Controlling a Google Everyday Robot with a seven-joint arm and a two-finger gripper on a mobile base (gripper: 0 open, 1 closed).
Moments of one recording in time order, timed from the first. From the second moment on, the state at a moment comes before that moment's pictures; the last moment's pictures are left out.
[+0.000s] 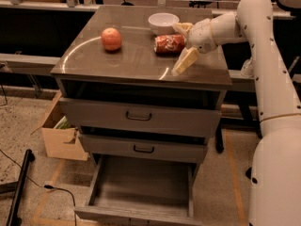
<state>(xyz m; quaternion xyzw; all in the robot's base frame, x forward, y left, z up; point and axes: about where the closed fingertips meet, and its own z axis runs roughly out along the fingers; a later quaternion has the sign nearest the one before) 0.746 -0.080 0.878 -0.64 0.58 0.20 0.46</state>
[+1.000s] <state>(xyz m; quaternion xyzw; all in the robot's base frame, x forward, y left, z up) 0.700 -0.133 0.975 -0.59 0.55 0.13 0.57</state>
